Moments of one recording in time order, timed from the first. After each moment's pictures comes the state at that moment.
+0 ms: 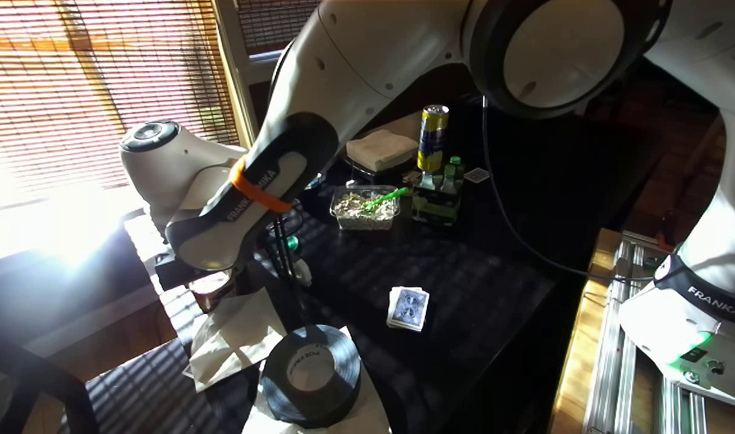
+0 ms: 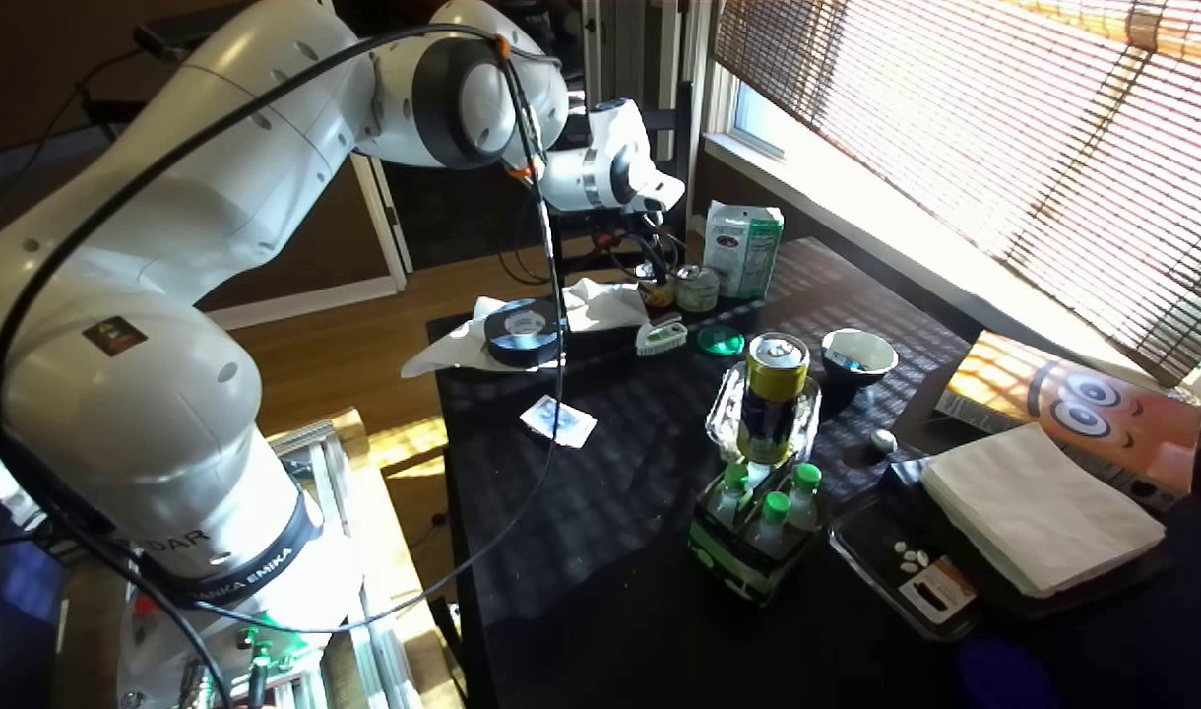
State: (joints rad) arm 0.52 1.07 -0.08 -1.20 -0.23 2.50 1.04
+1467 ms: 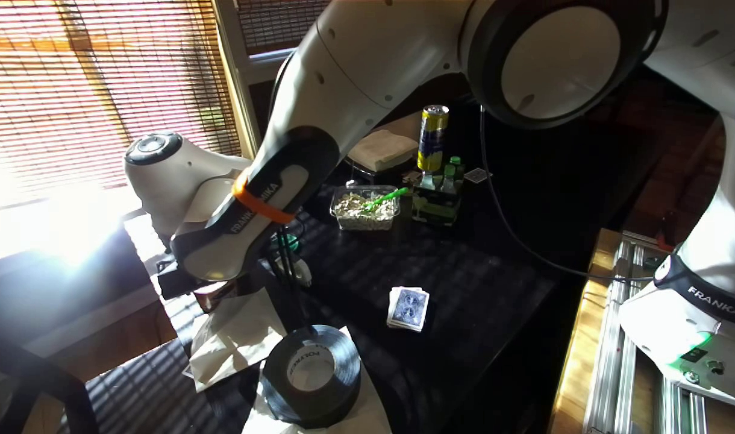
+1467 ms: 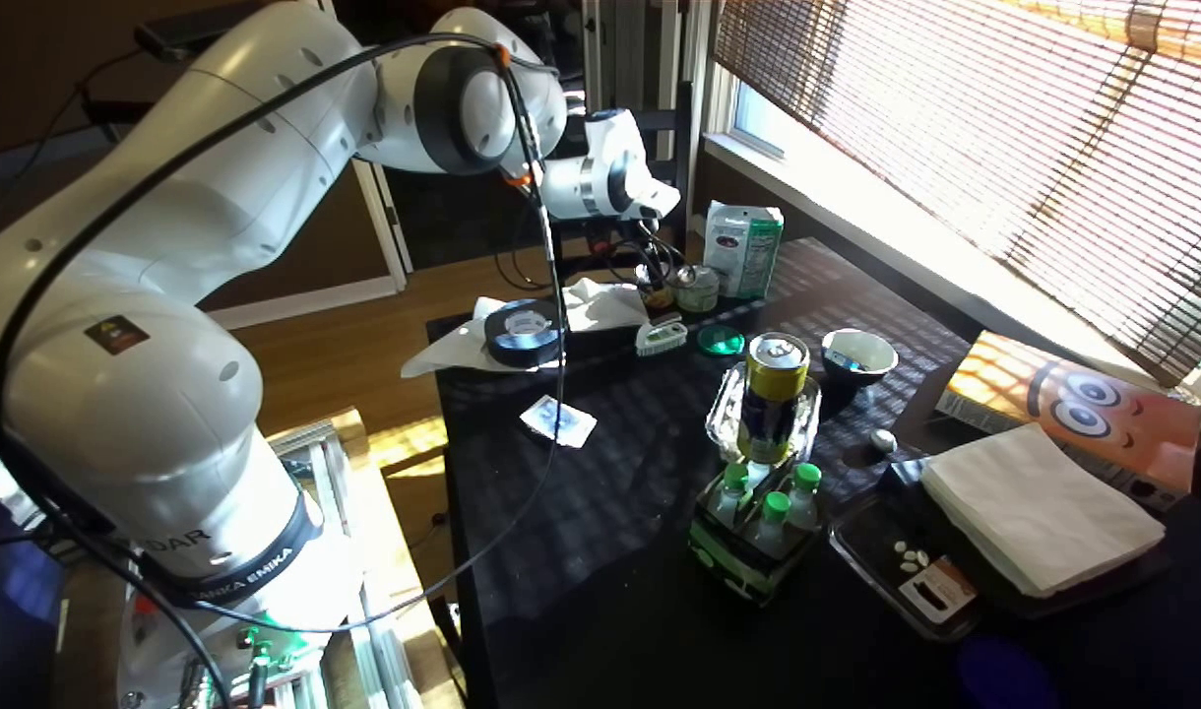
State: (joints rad) arm 0.53 1.09 -0.09 -1.20 -0.23 2.52 1.07
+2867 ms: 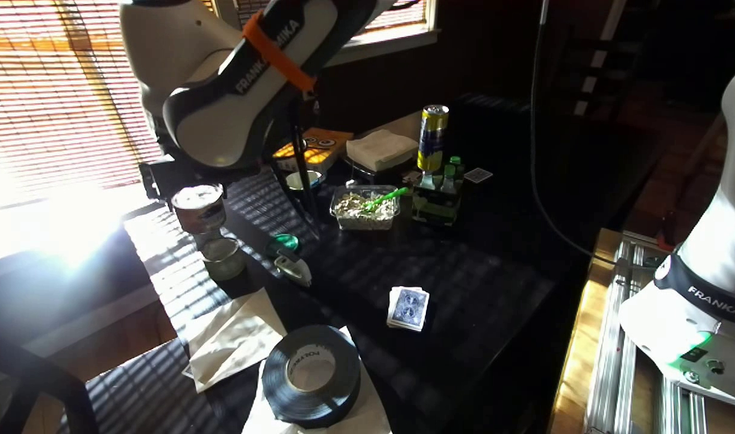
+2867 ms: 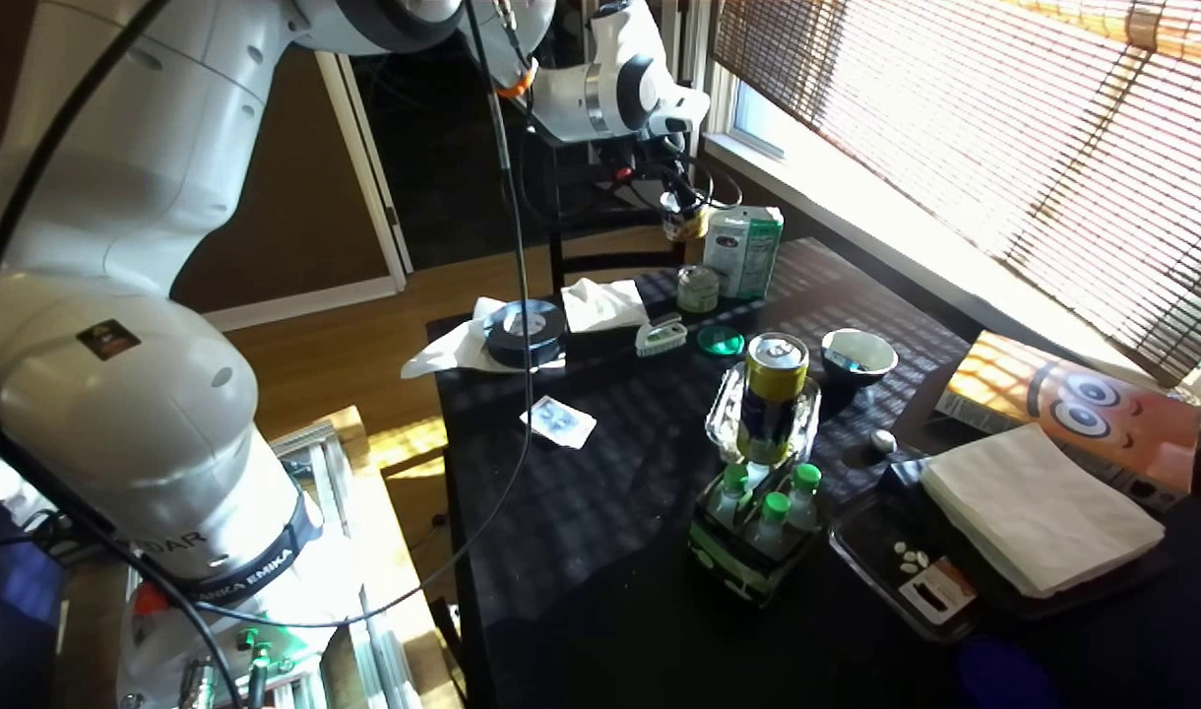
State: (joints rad) arm 0.49 0.72 -0.11 -1.50 -0.24 2.59 0.92
